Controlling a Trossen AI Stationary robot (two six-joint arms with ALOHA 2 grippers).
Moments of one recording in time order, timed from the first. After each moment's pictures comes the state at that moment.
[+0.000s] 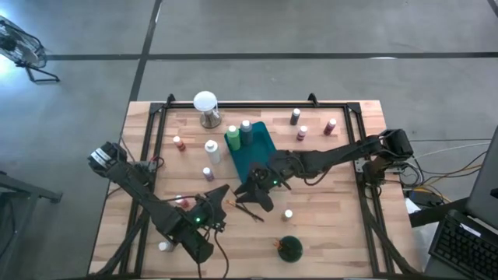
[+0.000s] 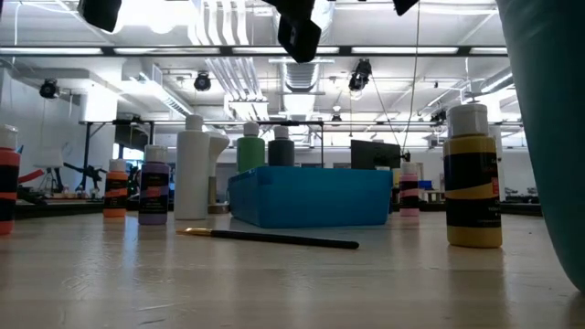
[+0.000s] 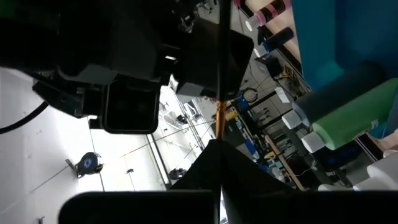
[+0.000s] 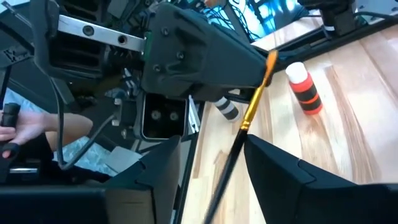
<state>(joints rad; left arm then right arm) -0.71 1.65 1.25 -0.64 -1.51 1.00 0.13 1.72 1.21 0.25 -0.31 0.63</state>
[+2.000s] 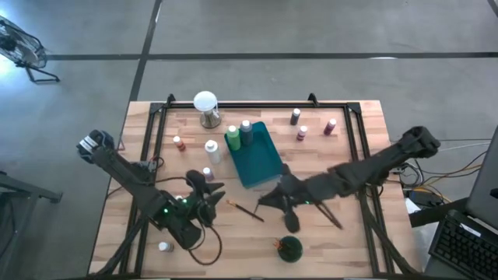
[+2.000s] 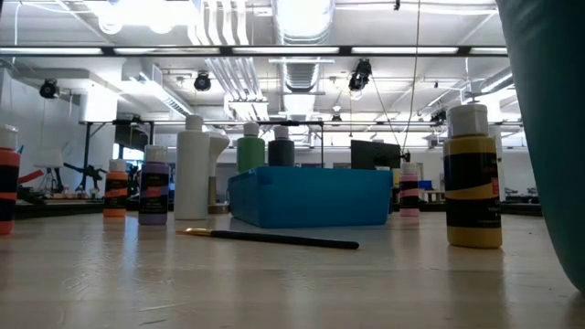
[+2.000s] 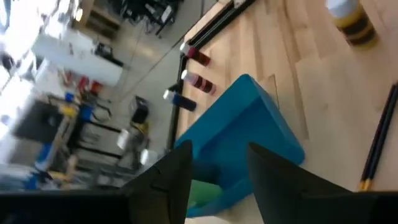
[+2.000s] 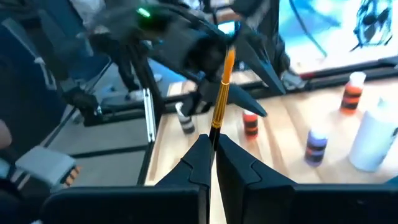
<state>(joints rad) -0.70 1.45 1.20 -0.71 -1.11 -0.04 0.44 1.45 1.23 -0.08 0.30 0.38</state>
